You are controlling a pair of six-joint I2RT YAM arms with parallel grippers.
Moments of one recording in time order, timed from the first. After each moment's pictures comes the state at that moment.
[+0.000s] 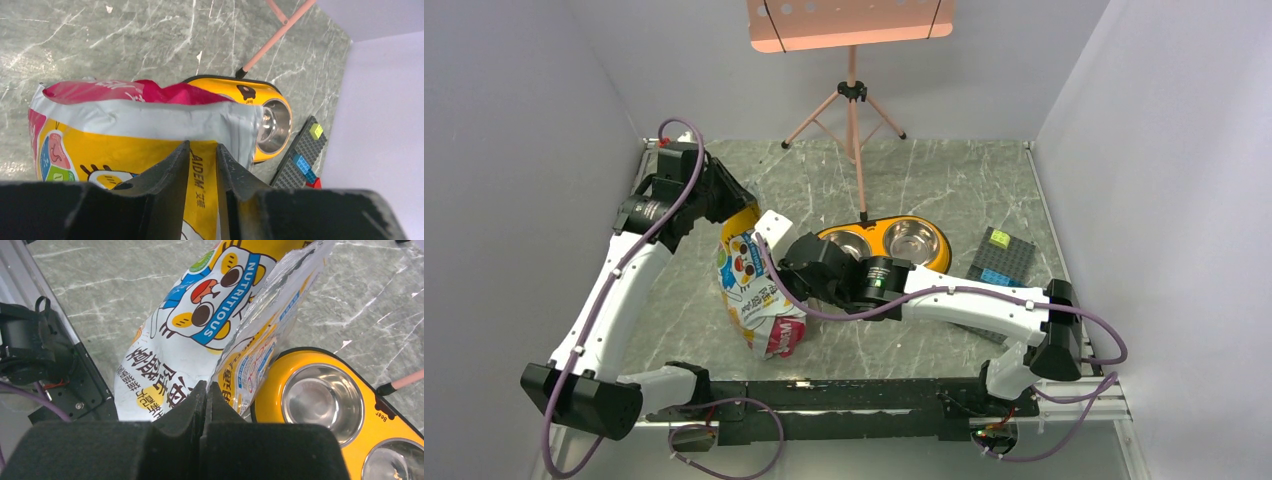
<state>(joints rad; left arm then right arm) -0.26 1.19 1.36 -0.80 0.04 -0.79 1.28 1.55 1.43 -0.37 0.29 0.10</state>
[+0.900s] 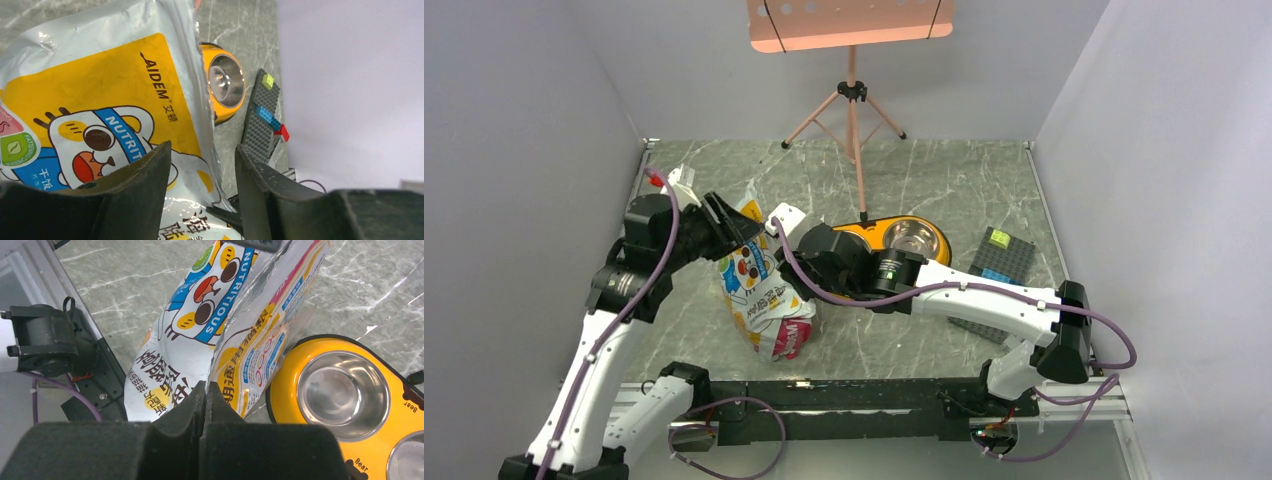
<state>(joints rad) -0.24 0.81 1.07 -0.65 0.28 -0.76 1.23 1.50 1.41 -0.41 0.19 0.18</state>
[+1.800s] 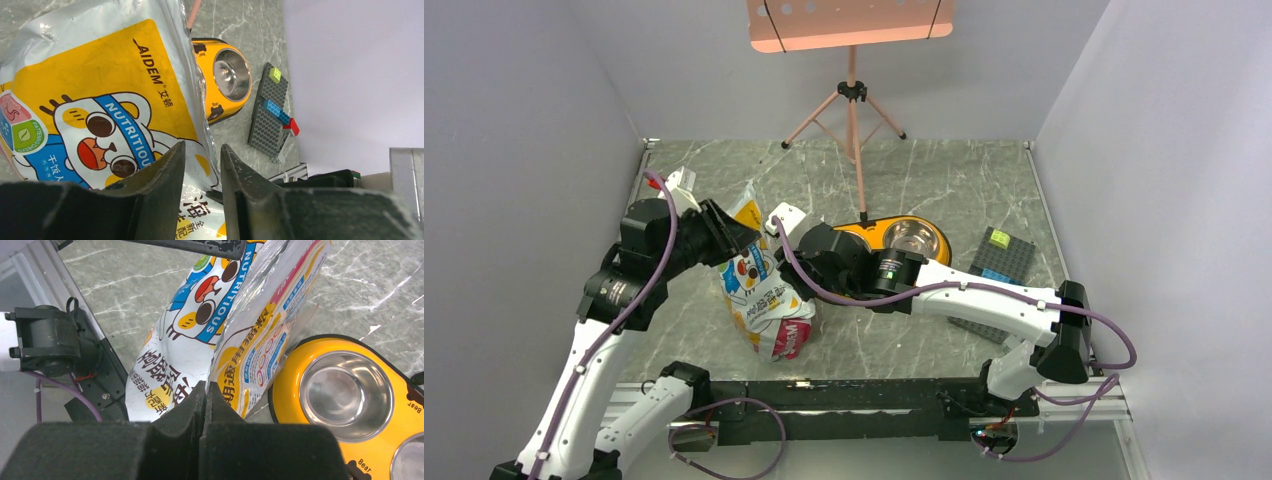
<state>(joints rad) -0.30 0.81 1.11 -0.72 0.23 -0.72 1.23 1.50 1.41 -0.41 0.17 0.19</state>
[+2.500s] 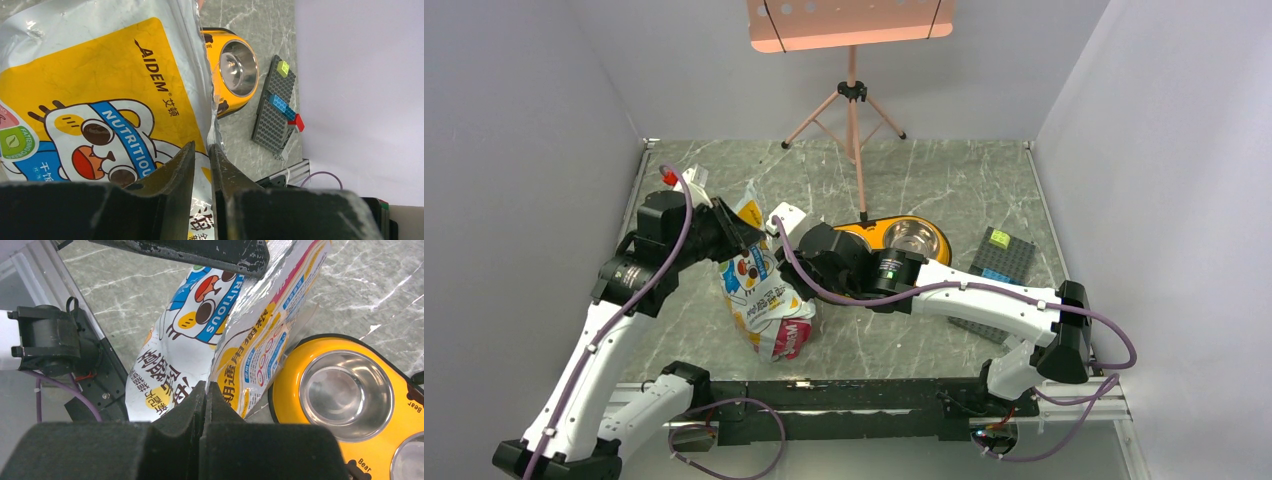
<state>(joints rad) -0.32 0.87 1.10 -0.70 0.23 -0.73 1.23 1.50 1.41 -0.41 0.17 0.19</state>
